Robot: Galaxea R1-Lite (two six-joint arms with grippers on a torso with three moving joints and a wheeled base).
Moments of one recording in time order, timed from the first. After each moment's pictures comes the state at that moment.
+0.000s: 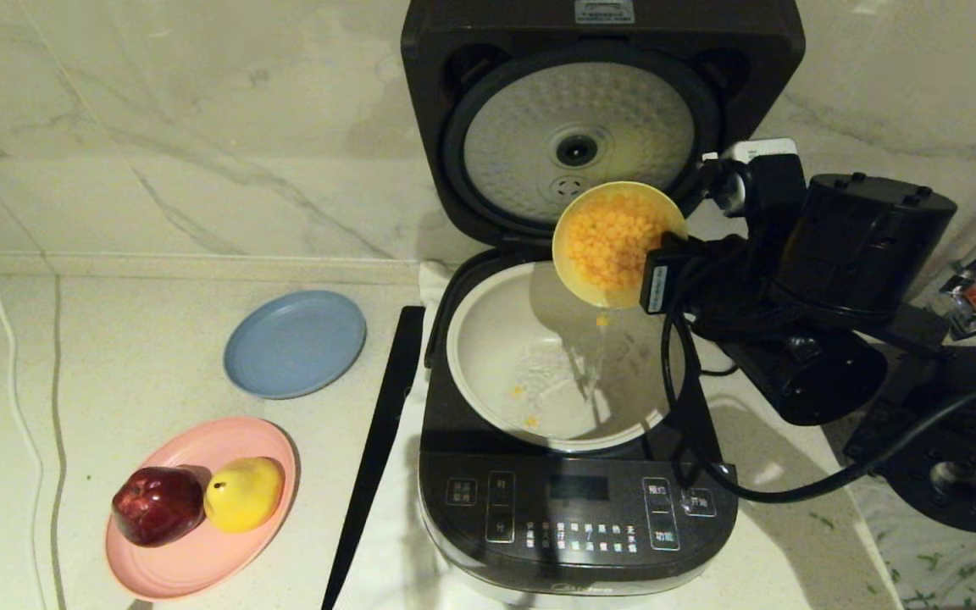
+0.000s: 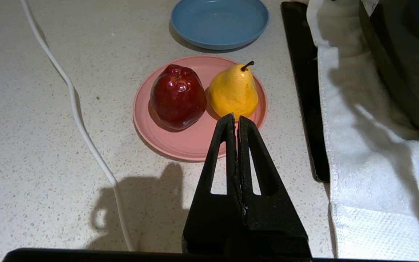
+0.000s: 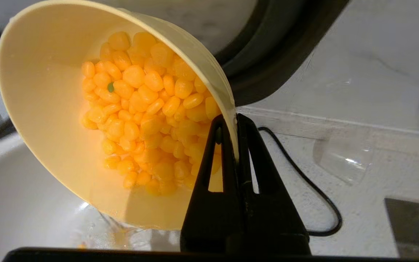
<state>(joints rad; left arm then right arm) 0.00 0.00 0.00 -0.02 -0.02 0.05 0.68 1.75 -1.02 -0.85 -0.59 -0.08</state>
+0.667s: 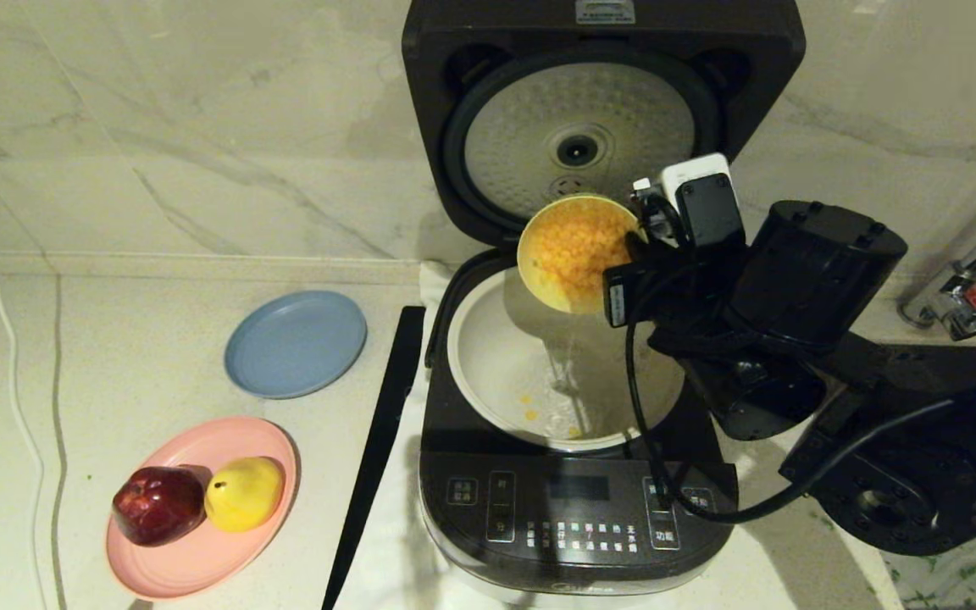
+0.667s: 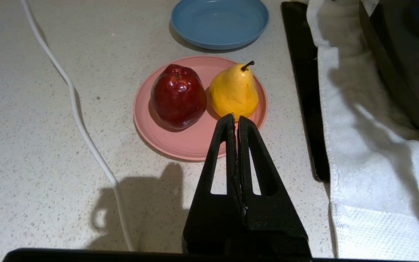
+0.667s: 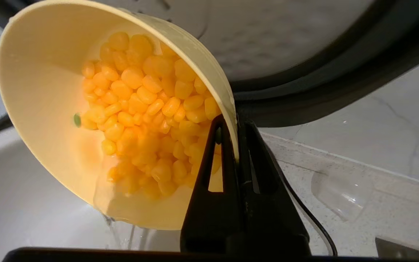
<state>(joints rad) 0.00 0.00 0.00 -0.02 -0.02 0.05 0.74 1.84 -1.02 -1.04 -0.59 -0.30</state>
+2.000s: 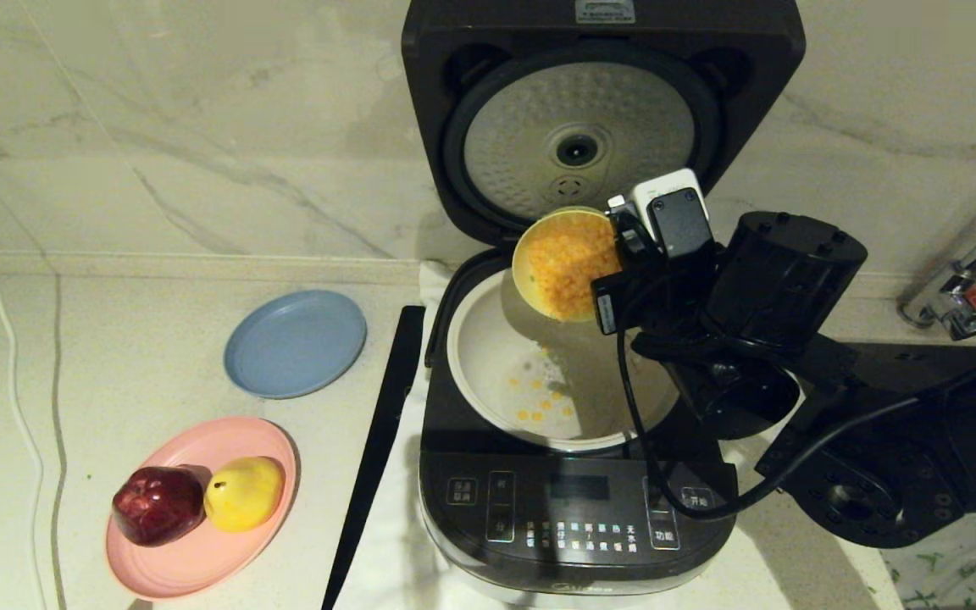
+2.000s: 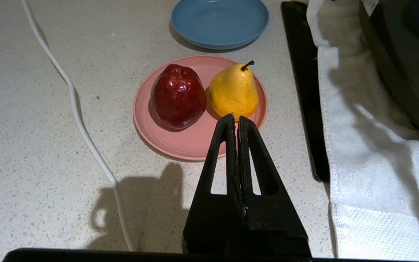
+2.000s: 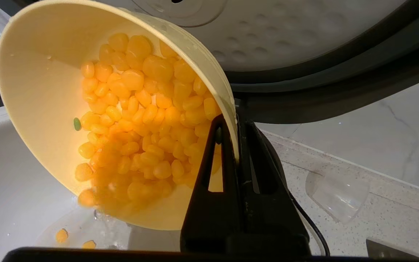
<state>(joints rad) 0.00 0.00 0.00 -0.02 -0.02 0.05 0.74 1.88 -1.04 -1.03 -0.60 -0.36</state>
